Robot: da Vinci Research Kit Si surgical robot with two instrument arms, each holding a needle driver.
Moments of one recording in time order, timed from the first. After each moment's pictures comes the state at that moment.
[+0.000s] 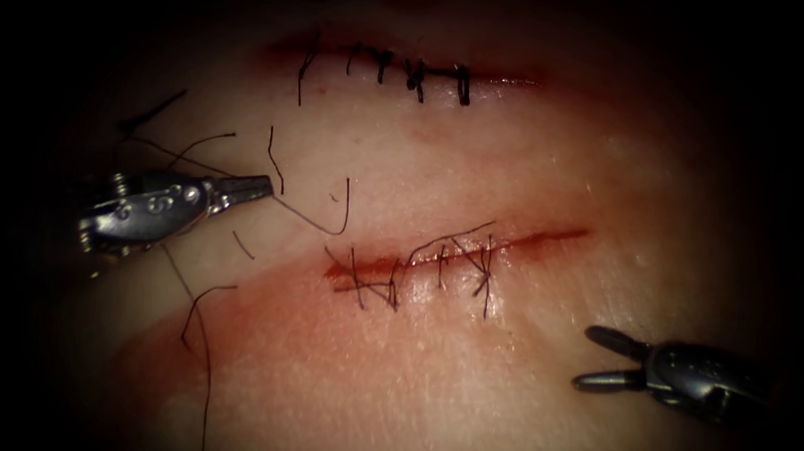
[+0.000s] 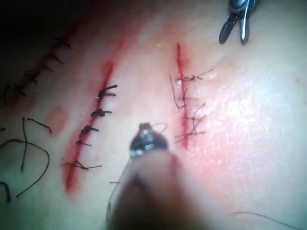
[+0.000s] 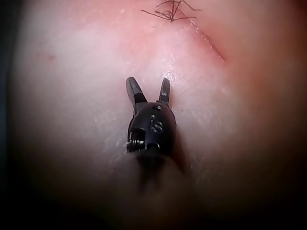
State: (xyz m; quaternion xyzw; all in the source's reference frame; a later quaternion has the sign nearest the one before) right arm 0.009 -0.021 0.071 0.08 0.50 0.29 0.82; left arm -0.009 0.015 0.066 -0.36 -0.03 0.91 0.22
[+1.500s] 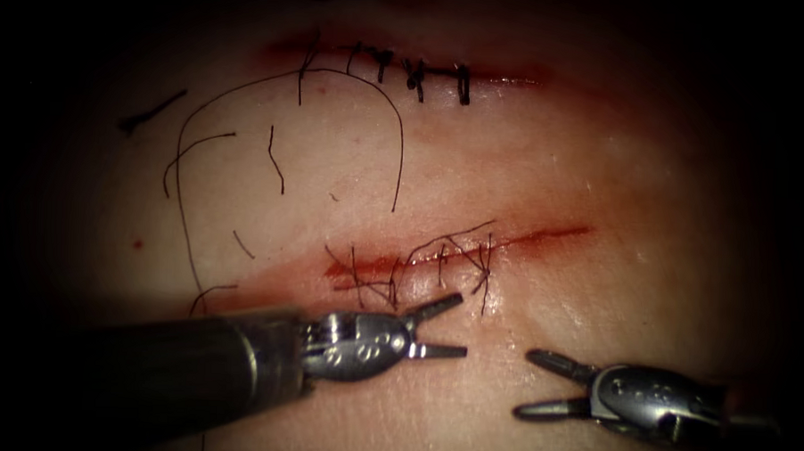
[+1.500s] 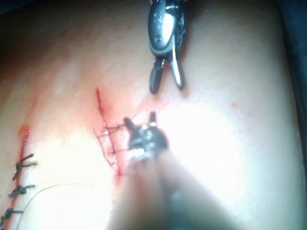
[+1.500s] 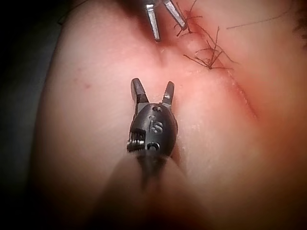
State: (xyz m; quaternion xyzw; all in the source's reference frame) right arm 0.016 -0.021 0.068 0.06 0.51 0.22 0.83; left arm -0.026 0.003 0.074 -0.46 -0.02 0.88 0.07
